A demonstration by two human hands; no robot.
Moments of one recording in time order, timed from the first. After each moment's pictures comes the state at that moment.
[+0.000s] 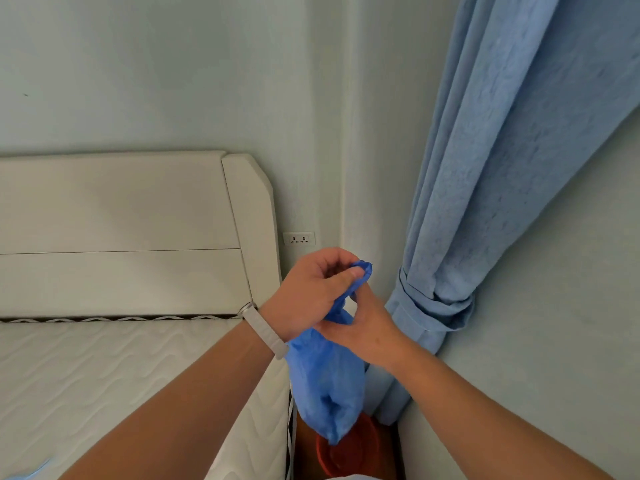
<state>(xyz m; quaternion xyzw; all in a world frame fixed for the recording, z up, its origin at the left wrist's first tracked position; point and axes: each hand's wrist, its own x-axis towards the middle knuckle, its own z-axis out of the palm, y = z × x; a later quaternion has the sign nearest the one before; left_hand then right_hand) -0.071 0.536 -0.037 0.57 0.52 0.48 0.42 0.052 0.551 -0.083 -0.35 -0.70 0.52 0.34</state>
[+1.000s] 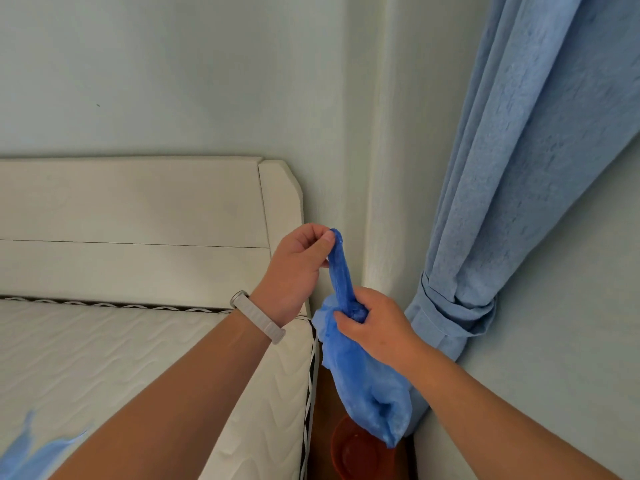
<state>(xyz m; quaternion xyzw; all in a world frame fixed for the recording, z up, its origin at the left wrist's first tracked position) -0.100 0.501 -0.005 0.48 0.55 0.59 0.34 0.042 0.539 -0.099 -0.39 -0.76 0.43 0.29</state>
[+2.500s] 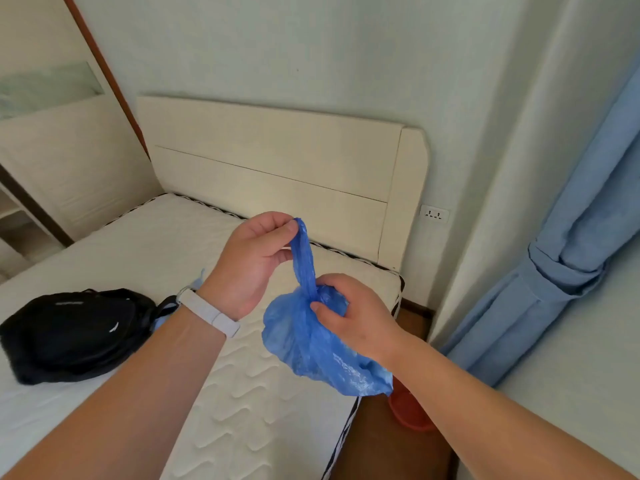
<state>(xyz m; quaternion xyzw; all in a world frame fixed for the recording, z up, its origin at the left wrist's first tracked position) -0.123 0.148 0.023 0.33 0.58 0.70 0.27 0.002 0.263 -0.078 -0.13 -0.87 0.44 0.19</state>
